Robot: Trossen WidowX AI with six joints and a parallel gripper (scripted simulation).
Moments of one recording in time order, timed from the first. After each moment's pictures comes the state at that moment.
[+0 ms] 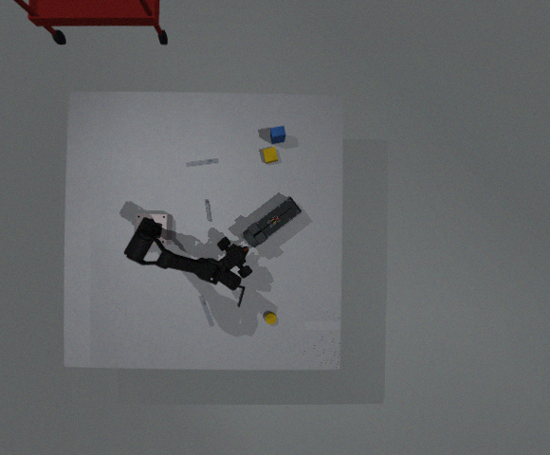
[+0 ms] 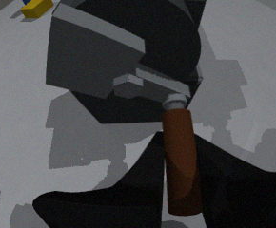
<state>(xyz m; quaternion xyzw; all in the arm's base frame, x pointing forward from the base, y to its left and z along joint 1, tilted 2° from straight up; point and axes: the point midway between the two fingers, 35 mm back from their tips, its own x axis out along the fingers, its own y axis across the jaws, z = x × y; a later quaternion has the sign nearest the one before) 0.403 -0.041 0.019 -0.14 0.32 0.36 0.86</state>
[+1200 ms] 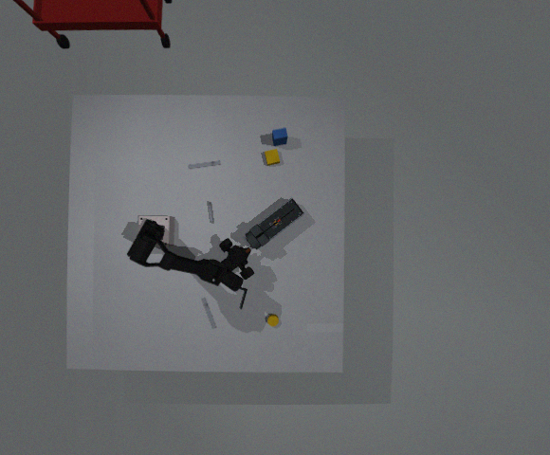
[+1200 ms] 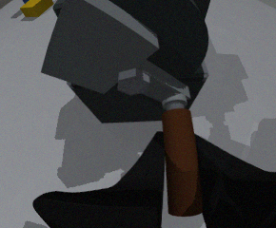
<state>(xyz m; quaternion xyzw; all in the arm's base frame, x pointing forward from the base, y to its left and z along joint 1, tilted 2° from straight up) 0.401 -0.039 0.015 -0.15 0.32 0.36 0.86</state>
